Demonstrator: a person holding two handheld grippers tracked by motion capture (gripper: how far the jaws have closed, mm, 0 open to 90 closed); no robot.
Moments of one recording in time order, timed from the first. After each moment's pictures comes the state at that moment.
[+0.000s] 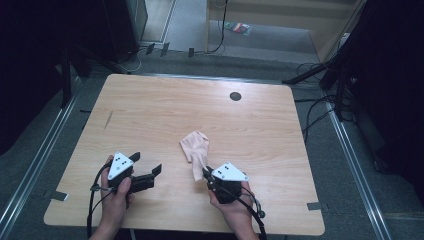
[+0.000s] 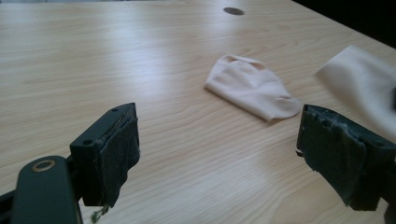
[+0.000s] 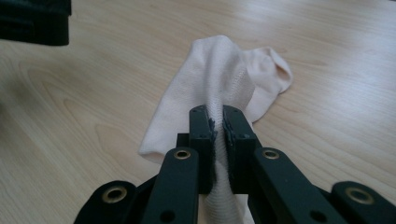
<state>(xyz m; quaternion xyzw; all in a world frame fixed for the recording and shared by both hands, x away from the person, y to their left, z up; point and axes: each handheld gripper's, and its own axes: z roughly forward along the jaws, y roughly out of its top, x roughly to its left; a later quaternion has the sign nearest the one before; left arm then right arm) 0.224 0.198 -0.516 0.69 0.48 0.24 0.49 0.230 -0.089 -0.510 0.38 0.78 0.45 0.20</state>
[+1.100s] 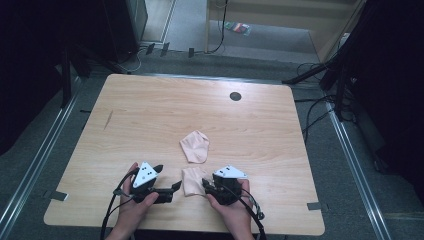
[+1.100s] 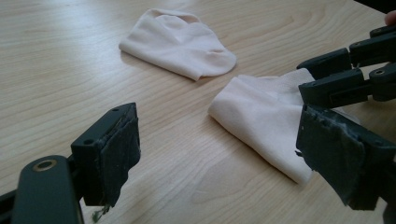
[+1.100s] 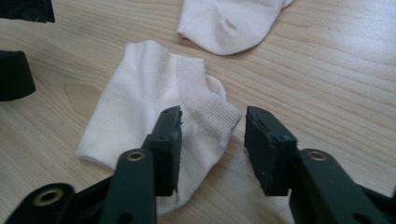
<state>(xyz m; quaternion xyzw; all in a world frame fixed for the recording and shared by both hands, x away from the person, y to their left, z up) 0.217 0.159 -0.540 0.75 0.43 0.18 0.47 0.238 -0.094 -0.543 0.46 0.78 0.39 0.13</state>
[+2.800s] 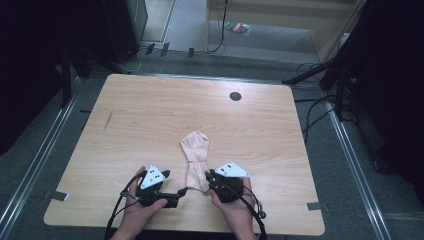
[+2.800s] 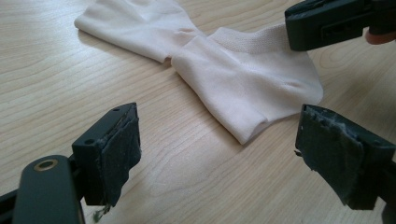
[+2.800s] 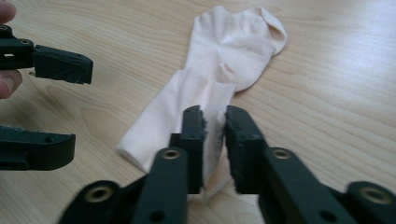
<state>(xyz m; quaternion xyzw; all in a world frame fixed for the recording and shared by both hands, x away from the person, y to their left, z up) 0.213 0.144 -0.544 0.77 0.42 0.13 0.46 0.236 -0.095 -0.518 0.43 0.78 0.42 0.16</state>
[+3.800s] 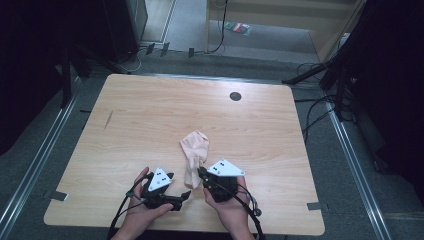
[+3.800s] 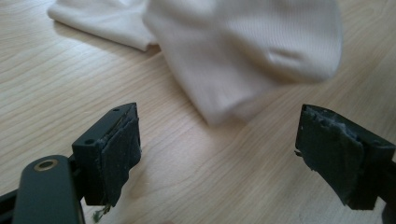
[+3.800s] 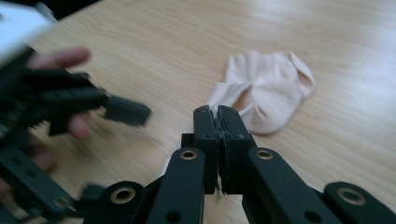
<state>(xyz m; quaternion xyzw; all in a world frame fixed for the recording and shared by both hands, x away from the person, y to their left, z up) 0.212 0.130 -0.550 0.80 0.40 0.14 0.43 0.230 -0.078 -0.491 0.39 0.79 0.45 0.16</state>
